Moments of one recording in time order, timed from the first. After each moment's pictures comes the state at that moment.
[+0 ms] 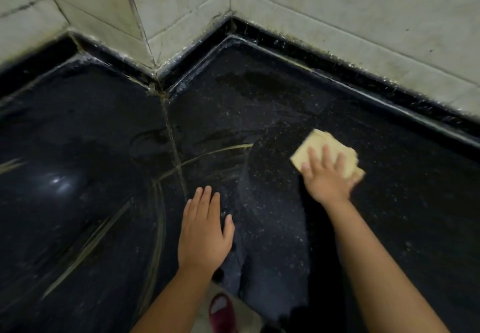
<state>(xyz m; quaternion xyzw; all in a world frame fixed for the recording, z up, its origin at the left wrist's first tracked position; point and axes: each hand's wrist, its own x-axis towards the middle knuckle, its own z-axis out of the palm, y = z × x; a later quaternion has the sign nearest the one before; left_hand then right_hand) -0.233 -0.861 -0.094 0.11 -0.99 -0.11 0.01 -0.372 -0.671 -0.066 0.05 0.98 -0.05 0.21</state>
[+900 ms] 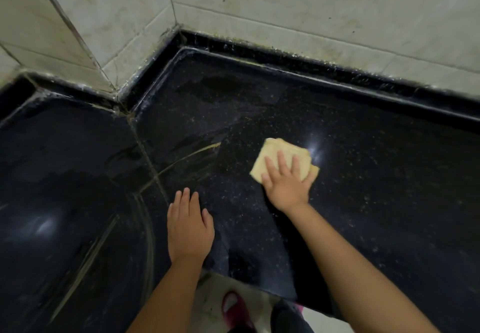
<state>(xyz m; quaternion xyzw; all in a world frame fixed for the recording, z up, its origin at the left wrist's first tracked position) -0.229 -0.858 -0.083 0.13 -0.97 -0.21 -0.02 -0.311 -0.680 -0.068 0.03 0.97 -0.08 0.22</state>
